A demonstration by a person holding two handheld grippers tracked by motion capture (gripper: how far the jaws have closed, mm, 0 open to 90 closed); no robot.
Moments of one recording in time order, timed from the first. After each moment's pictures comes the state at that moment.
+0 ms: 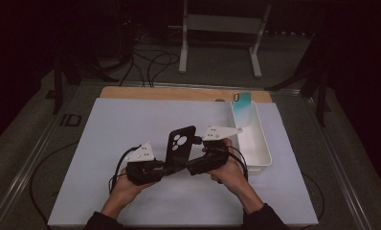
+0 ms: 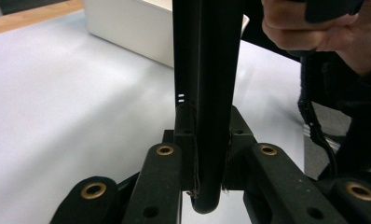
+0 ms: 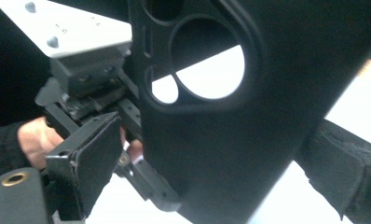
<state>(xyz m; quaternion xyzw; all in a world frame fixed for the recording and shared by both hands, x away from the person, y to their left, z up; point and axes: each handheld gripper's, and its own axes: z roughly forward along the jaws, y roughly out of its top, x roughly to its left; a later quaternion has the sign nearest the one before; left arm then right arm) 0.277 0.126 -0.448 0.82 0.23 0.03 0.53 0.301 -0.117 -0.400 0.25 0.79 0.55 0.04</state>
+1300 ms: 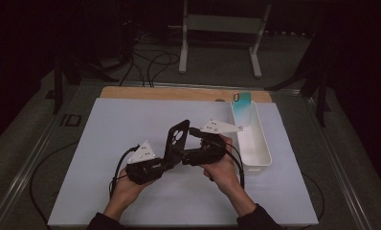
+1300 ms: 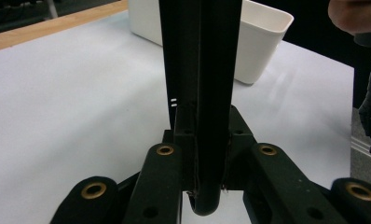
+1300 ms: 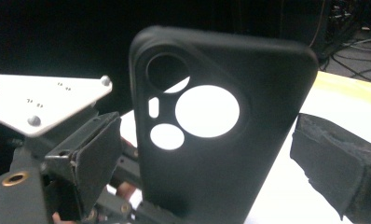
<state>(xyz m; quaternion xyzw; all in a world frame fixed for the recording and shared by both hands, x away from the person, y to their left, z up) 0.275 0.121 -0.450 0.81 0.27 0.09 0.51 0.300 -0.103 -0.382 0.33 0.75 0.57 0.09</state>
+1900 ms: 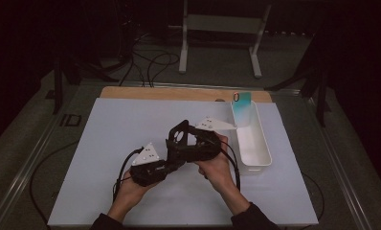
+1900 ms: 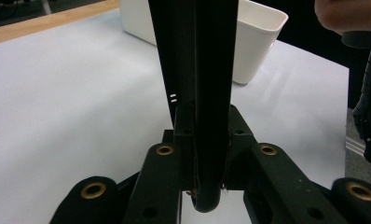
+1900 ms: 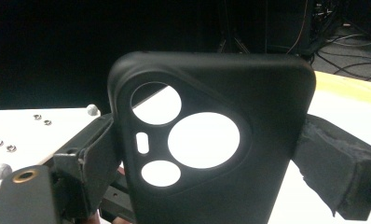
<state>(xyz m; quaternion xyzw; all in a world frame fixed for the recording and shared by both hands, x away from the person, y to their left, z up) 0.273 0.113 -0.454 0.81 0.27 0.08 0.51 0.304 -0.092 -0.383 0.35 0.74 0.56 0.10</state>
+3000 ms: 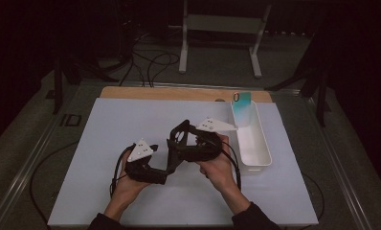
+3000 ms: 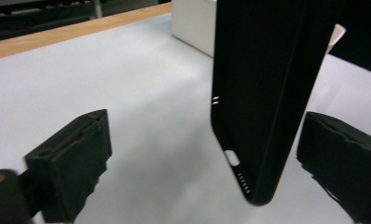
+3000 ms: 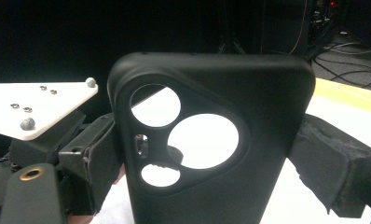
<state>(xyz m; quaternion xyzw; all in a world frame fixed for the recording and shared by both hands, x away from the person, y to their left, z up) 0.278 0.127 -0.450 0.79 0.34 0.14 0.49 0.305 -0.095 -0.384 0.34 0.74 0.56 0.11</state>
